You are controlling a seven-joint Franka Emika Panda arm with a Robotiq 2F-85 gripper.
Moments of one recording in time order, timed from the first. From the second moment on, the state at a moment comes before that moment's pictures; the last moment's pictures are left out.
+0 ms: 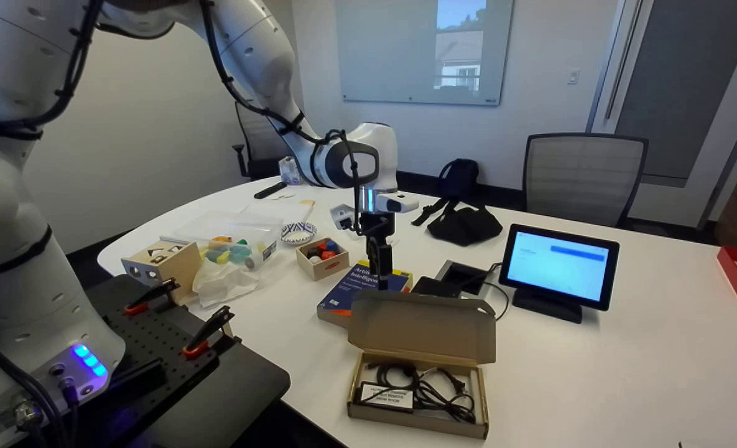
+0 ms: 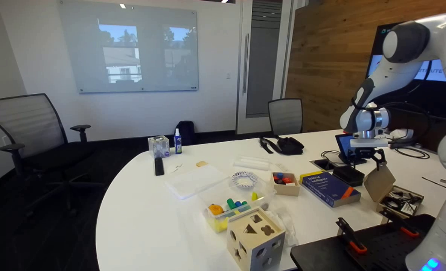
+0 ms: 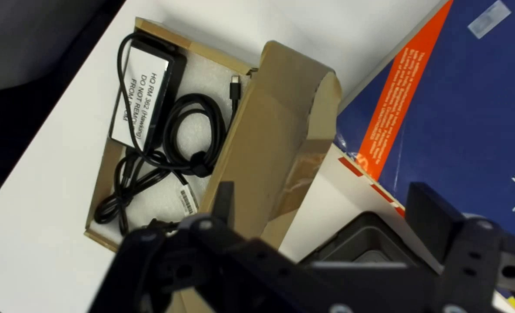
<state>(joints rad) -0.22 0.61 -0.35 -2.03 -0.07 2.48 0.37</state>
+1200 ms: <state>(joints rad) -0.17 0.82 -0.52 -1.84 -0.20 2.18 0.44</state>
